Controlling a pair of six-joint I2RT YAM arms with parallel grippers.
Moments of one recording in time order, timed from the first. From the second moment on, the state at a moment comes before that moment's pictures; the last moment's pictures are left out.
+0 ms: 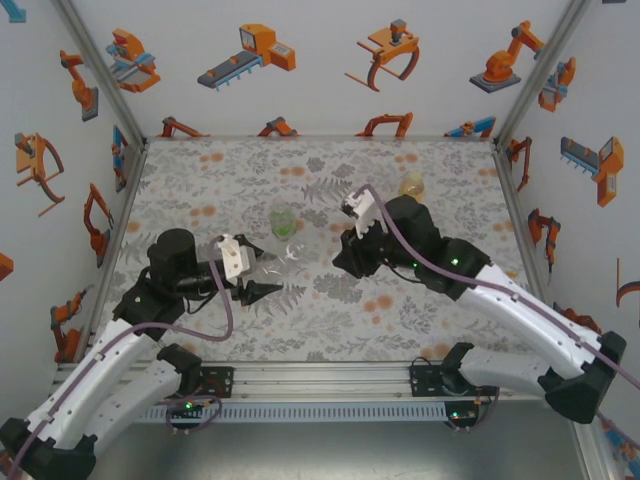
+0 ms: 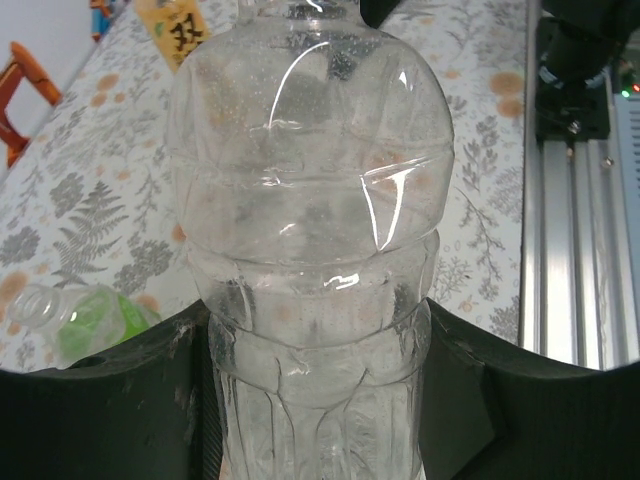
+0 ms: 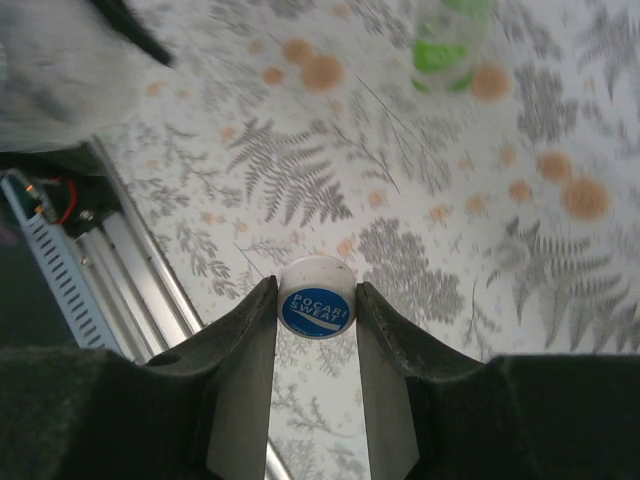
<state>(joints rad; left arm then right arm) -0.58 0.69 0.70 -0.32 0.75 0.45 0.85 1.05 1.09 -0.51 -0.26 0.02</state>
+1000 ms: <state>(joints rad) -0.70 0.83 0.80 -0.61 0.70 0.66 0.91 1.06 1.15 -0.50 -0.68 -0.60</state>
